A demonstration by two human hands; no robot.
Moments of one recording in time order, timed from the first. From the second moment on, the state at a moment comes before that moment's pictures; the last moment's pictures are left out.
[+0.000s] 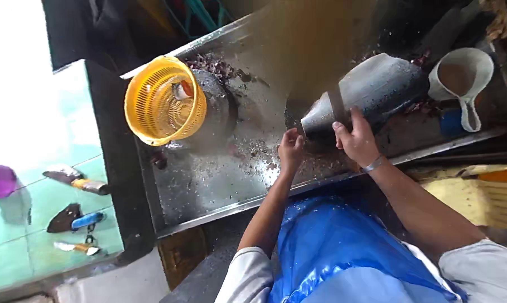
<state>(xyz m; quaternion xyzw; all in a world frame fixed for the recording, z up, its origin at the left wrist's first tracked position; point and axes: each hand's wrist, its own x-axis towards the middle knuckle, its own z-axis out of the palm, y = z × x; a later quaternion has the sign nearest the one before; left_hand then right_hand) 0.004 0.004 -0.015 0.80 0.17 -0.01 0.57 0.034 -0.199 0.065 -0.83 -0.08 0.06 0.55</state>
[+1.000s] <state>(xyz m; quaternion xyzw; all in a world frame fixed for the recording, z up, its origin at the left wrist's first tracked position) 0.046 0.022 -0.055 0.88 0.04 -0.04 0.47 -0.032 -0.110 0.029 -0.96 0.13 0.22 0.12</state>
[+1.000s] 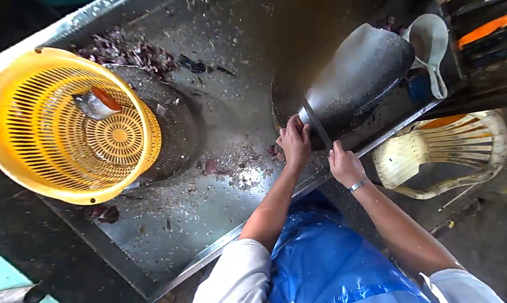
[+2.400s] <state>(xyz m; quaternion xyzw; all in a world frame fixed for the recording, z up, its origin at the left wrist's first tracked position) 0.064 0.028 -0.061 0.91 0.02 -0.02 0.42 0.045 -0.060 0.042 -0.95 0.15 0.26 0.08</state>
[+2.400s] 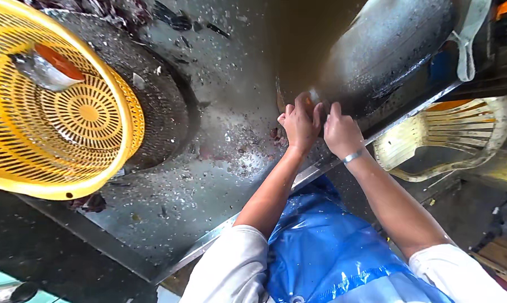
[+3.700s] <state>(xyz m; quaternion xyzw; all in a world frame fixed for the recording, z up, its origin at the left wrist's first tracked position) 0.071 0.039 -0.057 0.87 0.00 -0.08 0.49 0.041 -0.057 0.102 -0.88 0.19 0.43 -0.08</state>
